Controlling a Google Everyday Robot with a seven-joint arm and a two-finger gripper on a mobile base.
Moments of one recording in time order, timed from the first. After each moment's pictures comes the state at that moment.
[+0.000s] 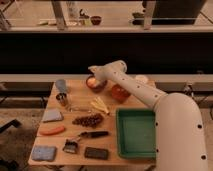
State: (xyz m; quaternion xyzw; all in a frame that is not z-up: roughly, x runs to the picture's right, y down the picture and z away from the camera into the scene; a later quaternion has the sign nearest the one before) arm -0.074 -0.094 0.933 0.03 -0.26 -0.16 0.95
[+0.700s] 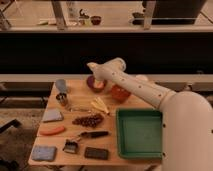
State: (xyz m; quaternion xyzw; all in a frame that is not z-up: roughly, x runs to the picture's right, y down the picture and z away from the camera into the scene) arm -0.063 -0.094 0.891 0.04 -0.23 -0.17 0.96
